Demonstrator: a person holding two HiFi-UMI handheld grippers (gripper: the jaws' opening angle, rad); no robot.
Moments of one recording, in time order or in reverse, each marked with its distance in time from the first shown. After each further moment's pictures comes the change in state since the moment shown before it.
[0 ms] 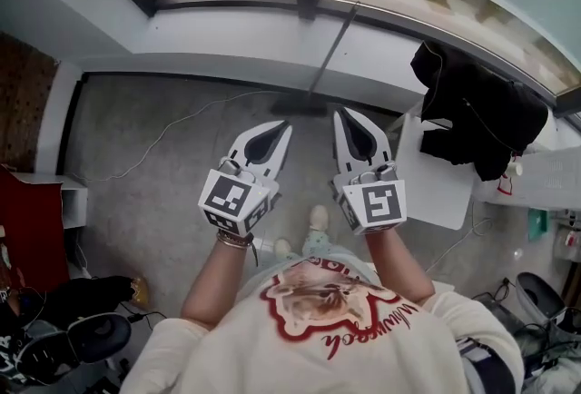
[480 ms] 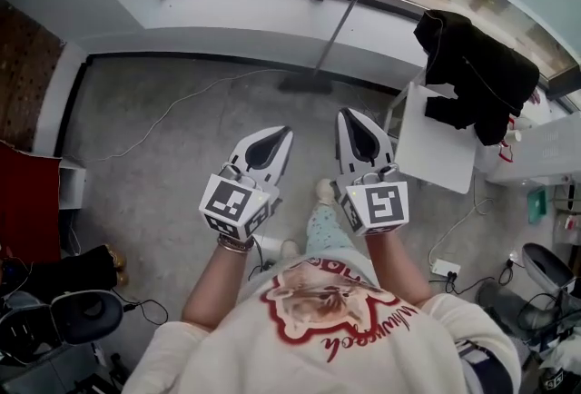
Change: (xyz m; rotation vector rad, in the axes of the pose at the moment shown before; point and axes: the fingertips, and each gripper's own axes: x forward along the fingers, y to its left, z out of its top) left arm -0.173 -0.070 -0.052 -0.016 -0.037 -0.014; right arm -0.128 0.136 -0.005 -0.018 -0.008 -0.024
